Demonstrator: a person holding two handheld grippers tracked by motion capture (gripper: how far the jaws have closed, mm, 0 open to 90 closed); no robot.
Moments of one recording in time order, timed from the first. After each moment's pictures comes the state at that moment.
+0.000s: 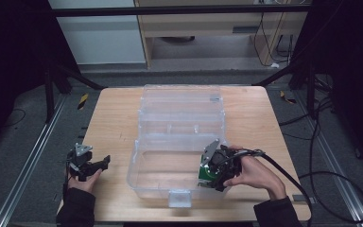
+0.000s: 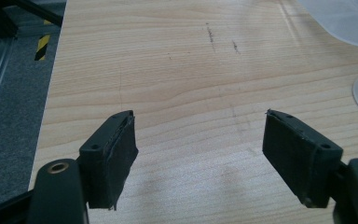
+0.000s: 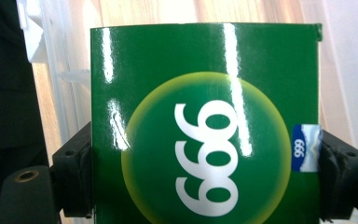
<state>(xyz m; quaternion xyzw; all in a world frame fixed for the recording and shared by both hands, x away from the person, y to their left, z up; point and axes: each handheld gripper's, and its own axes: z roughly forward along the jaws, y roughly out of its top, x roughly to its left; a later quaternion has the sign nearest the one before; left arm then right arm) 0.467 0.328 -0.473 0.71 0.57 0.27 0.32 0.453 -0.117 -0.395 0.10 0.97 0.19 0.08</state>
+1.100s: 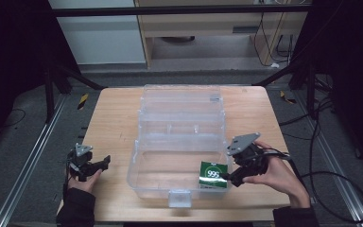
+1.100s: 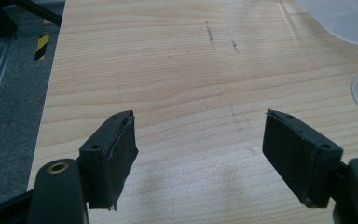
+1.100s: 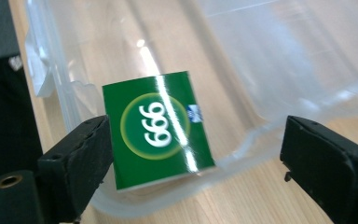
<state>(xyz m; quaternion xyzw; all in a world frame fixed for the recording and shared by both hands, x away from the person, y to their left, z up) 0.466 0.328 -0.472 0.71 0.57 0.27 0.32 0.440 -0.179 -0.366 0.19 0.92 0.32 0.13</state>
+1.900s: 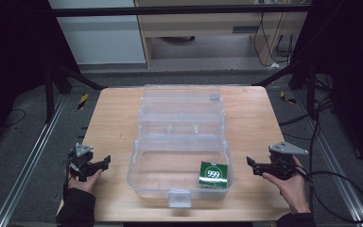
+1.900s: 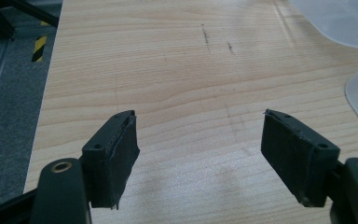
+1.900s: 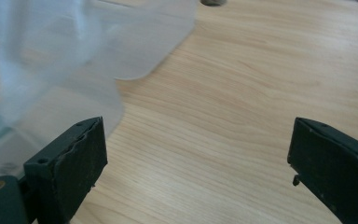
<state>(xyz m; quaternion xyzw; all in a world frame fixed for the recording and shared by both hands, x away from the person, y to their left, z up) 0.466 0.326 -0.472 0.71 0.57 0.26 0.32 0.443 -0.276 -0.446 0.49 0.73 0.40 0.25</state>
